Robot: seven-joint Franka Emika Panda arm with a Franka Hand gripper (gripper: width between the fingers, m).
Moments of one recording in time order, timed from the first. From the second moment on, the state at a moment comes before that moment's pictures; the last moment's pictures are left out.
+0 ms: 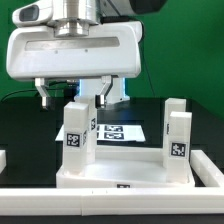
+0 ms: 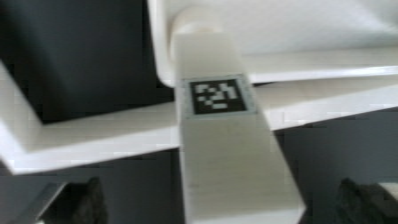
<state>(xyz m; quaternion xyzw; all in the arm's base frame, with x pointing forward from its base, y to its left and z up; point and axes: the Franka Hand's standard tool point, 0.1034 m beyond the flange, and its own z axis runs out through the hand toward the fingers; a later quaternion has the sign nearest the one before) 0.599 -0.071 0.130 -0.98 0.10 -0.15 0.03</state>
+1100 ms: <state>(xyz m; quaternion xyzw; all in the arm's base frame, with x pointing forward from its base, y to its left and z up) 0.605 -0.067 0.100 -0.99 0.16 -0.02 0.04</state>
